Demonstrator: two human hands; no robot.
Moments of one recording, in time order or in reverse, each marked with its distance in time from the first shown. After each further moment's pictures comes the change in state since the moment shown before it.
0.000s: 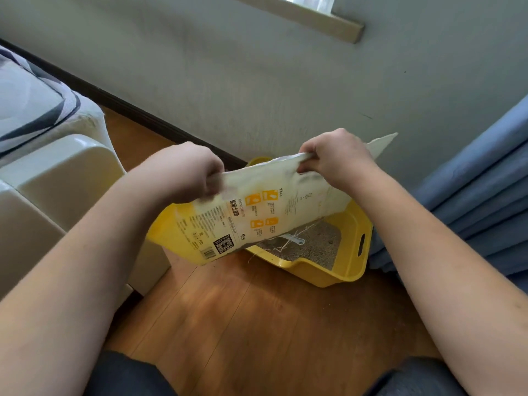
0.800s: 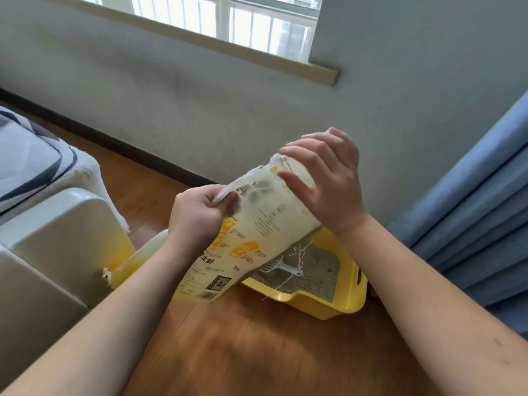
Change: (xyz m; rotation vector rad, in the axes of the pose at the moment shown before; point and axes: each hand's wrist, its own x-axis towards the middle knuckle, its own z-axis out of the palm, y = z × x) left_hand 0.020 0.020 0.048 -0.892 0.544 -0.064; right_hand -0.007 -0.002 0.003 0.024 0.981 -0.541
